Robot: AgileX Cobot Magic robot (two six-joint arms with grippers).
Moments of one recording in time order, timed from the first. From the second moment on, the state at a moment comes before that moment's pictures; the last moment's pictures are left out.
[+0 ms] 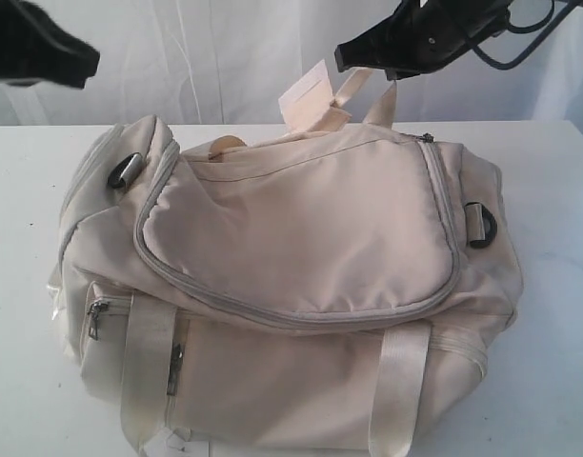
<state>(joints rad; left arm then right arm) -0.36 1.20 -1.18 -0.34 0.61 0.46 0.50 1.81 -1.65 -0.20 0.68 0.15</state>
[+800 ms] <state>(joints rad) -0.40 1.82 -1.54 -1.42 0.83 1.26 0.50 1.69 -1.65 -0.19 0.74 0.12</state>
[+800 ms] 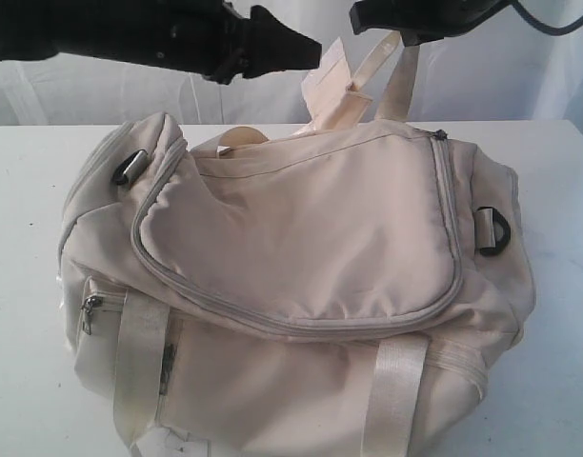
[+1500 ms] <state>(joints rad) -0.58 2.03 -1.60 -1.78 0.66 1.93 0.50 1.69 -1.65 -0.18 0.73 0.18</state>
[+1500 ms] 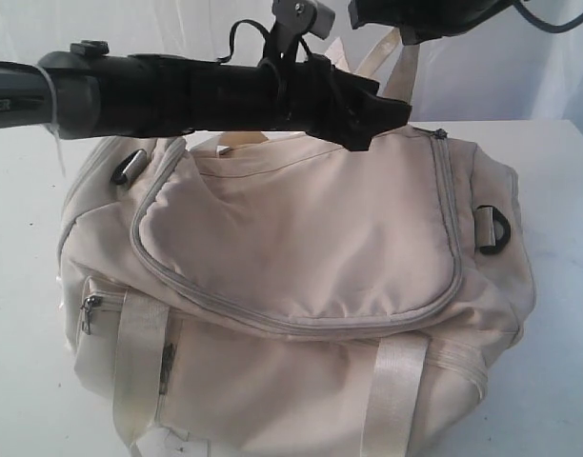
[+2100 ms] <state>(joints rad) -0.60 2.20 -1.86 -1.79 0.59 1.92 0.50 1.69 -1.65 -0.16 0.73 0.19</state>
